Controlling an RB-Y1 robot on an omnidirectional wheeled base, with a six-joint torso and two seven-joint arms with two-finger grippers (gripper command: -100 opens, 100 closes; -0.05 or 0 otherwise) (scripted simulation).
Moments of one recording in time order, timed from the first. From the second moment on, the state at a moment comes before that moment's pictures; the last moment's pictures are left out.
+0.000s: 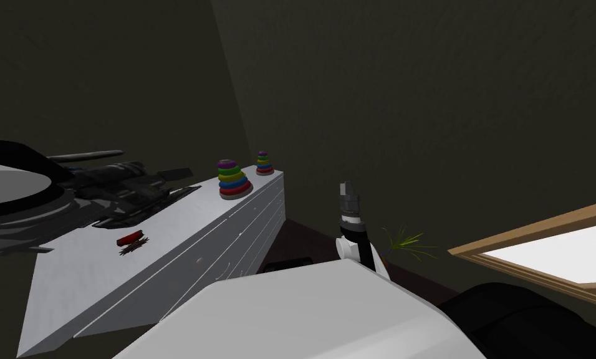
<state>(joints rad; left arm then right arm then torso) -0.17 2.23 -0.65 -1.71 1.65 0.89 0.00 0.48 -0.03 -0.02 -2.27 0.07 -0.56 0.17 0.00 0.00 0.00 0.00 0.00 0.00</state>
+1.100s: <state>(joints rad) -0.11 2.23 -0.63 -1.85 1.92 0.94 -0.05 0.48 -0.03 -0.02 -2.27 0.07 -0.56 0.17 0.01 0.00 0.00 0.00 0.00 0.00</state>
